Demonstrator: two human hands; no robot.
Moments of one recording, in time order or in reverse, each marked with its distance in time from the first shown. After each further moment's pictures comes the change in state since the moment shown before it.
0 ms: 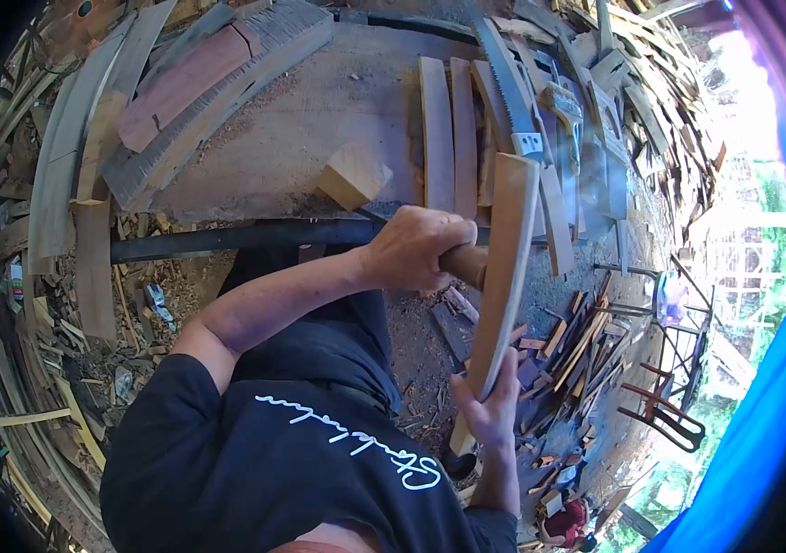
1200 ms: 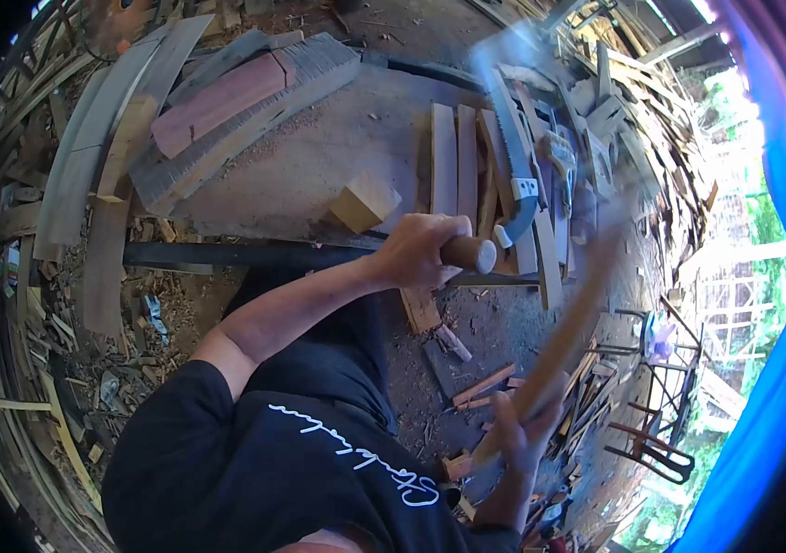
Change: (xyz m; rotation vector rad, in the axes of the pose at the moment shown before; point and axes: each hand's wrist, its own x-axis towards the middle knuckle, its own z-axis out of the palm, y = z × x) left_hand 0.010 -0.009 -0.016 -0.012 0.115 -0.116; right_hand 0.000 -0.038 -0.031 0.070 0.245 -0.046
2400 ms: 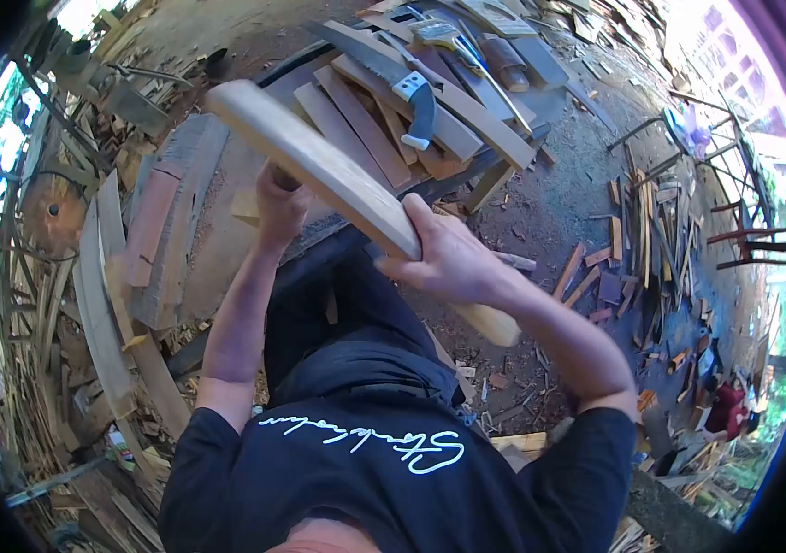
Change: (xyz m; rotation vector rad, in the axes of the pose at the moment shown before) left_hand 0.020 -0.018 -0.020 -0.144 -0.010 -0.285; right_hand 0.075 0.016 0.042 -0.137 -0.427 -0.305
